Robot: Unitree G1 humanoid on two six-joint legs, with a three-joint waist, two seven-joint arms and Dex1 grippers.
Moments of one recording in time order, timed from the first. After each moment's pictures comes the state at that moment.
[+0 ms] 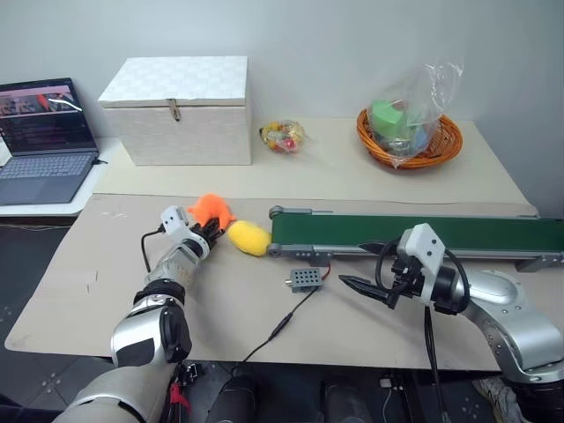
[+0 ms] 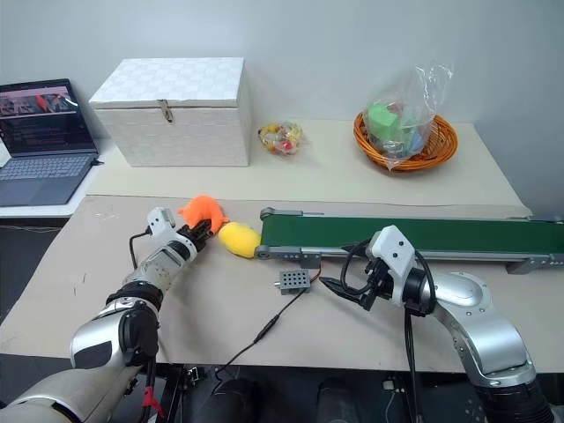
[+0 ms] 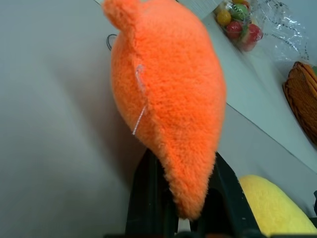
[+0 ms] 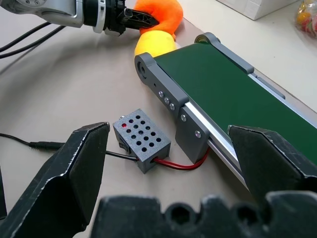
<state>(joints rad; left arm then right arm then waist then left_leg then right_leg) -0.84 0.26 0.49 1.19 -0.41 0.09 -0.46 -0.10 -0.72 -0.05 -0.44 0.44 0.50 0.82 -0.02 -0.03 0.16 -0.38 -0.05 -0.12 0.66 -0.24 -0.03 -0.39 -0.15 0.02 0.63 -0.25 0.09</state>
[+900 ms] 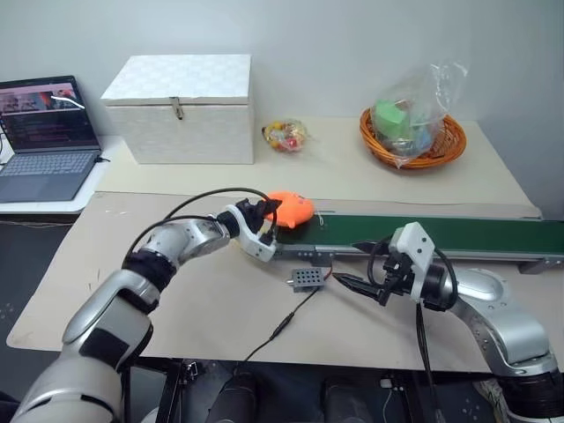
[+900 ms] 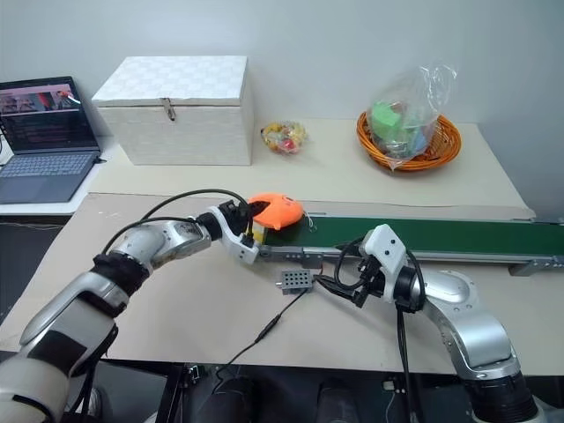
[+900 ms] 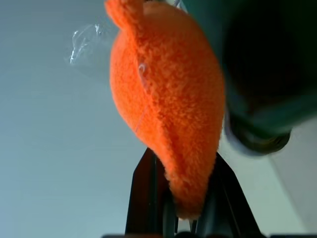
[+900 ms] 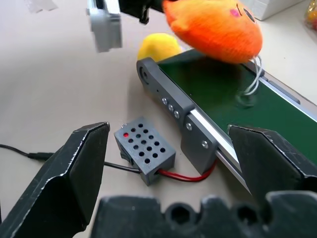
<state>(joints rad) -0.98 0.56 -0.72 0.83 1.18 -0.57 0.30 -0.13 -0.67 -0.01 -0.40 0.42 0.49 0.80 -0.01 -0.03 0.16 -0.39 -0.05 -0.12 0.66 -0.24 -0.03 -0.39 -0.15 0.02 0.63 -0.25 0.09</state>
